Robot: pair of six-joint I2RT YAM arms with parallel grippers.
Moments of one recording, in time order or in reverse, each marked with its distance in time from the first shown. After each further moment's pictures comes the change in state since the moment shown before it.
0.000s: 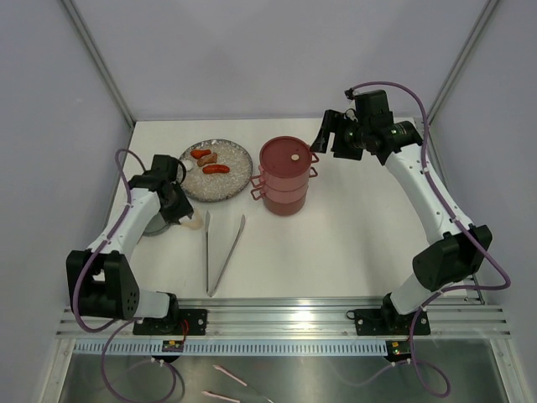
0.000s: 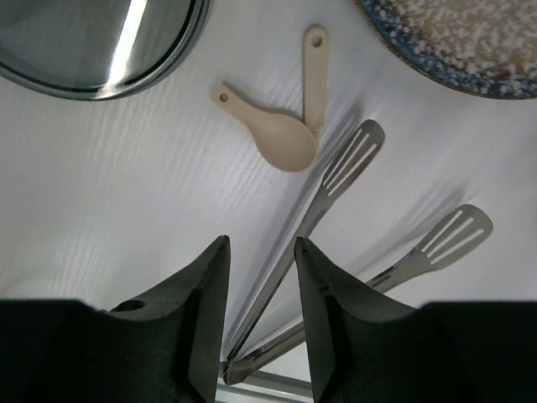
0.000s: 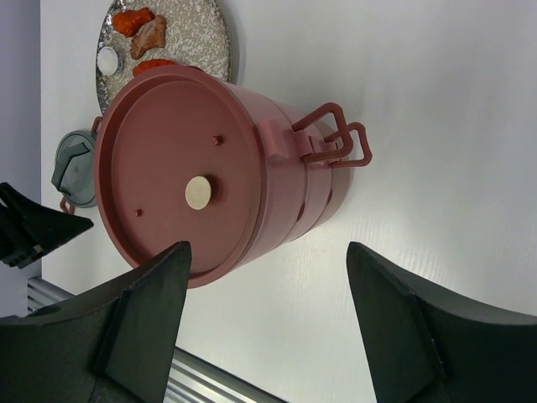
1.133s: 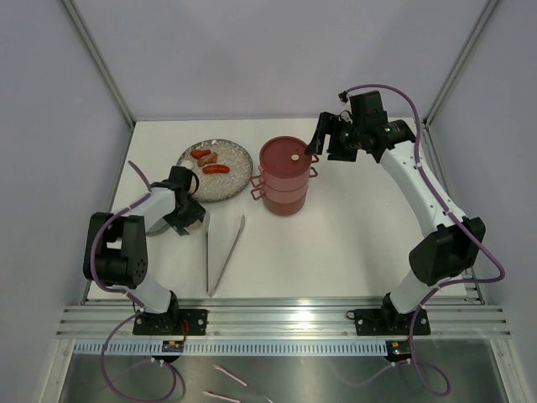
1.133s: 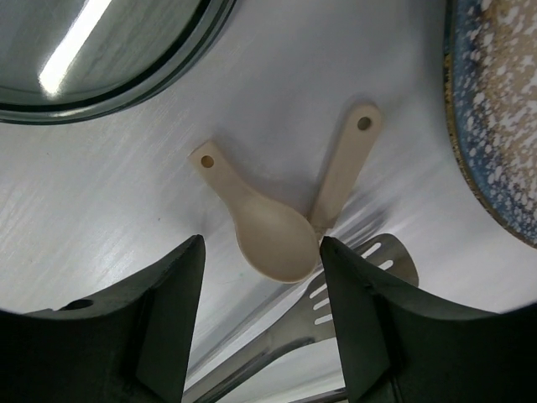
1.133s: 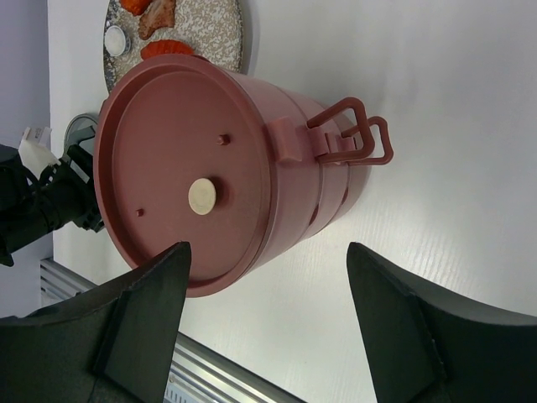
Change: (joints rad) left arm -0.028 0.235 -0.135 0.263 -0.075 -0.330; right arm 0.000 0.047 0.000 0.013 -0.069 0.002
